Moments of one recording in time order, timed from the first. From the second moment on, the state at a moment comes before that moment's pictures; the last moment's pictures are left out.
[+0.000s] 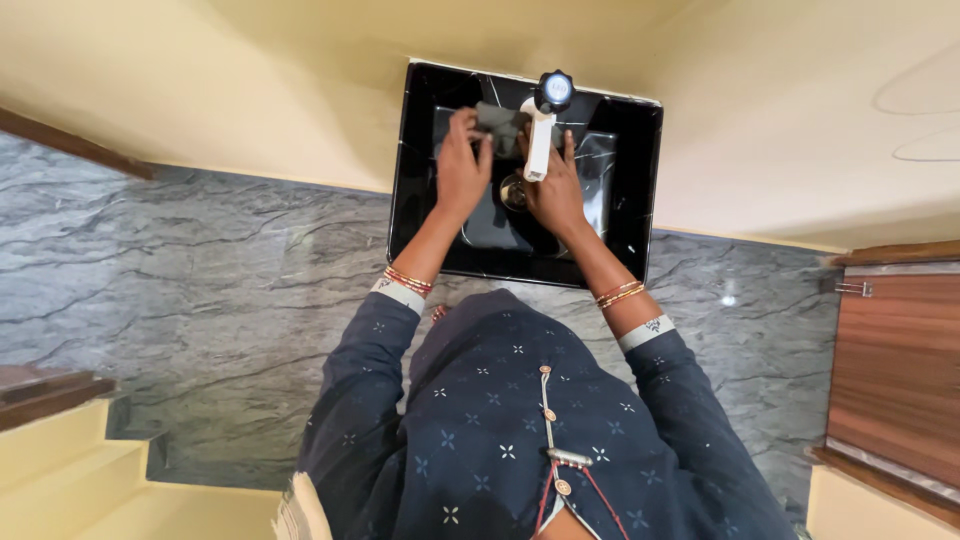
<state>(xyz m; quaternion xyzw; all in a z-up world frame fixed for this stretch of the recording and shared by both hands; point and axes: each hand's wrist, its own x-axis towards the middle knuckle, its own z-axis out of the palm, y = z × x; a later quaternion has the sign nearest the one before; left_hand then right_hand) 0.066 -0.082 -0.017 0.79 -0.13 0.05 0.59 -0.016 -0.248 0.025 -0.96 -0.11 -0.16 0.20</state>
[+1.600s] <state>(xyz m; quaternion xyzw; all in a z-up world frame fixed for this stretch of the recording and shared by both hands) 0.108 -0.097 0.006 0.90 -0.33 0.04 0.27 -0.016 -0.277 0.029 -0.89 0.02 -0.33 0.31</state>
